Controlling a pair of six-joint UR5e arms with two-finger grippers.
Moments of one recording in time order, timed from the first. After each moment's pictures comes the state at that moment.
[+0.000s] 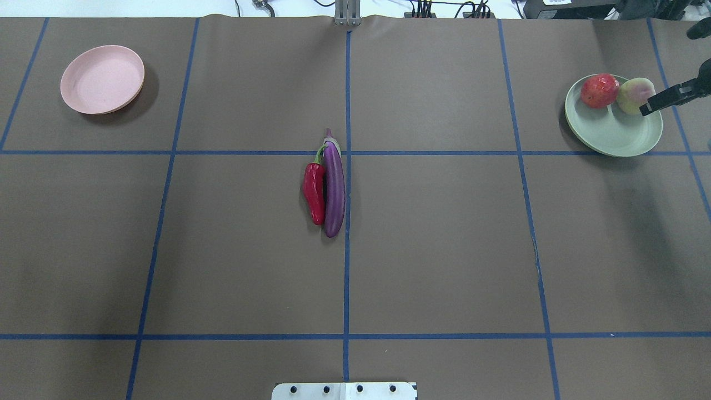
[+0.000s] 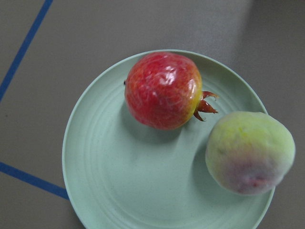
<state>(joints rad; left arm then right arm) -1.50 -1.43 -1.79 -1.78 -2.32 0.09 1.35 -1.34 1.38 -1.10 2.34 0.25</state>
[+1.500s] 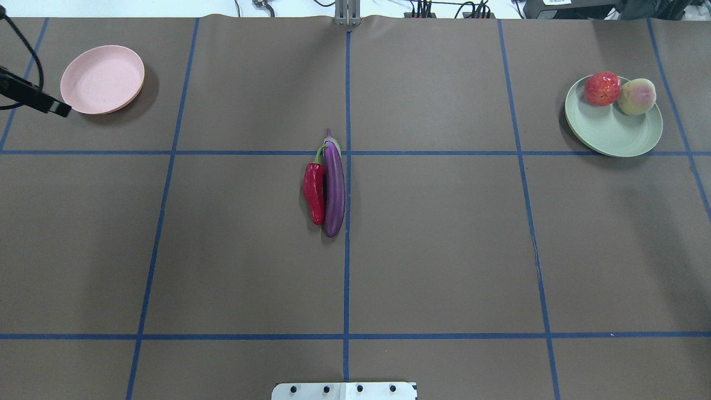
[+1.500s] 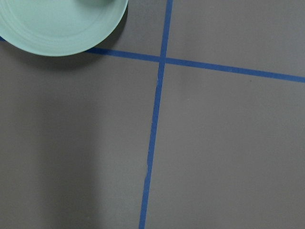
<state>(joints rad) -1.16 -1.81 -1.78 -1.90 -2.40 -0.32 1.53 -1.75 1.91 -1.73 2.23 -0.07</state>
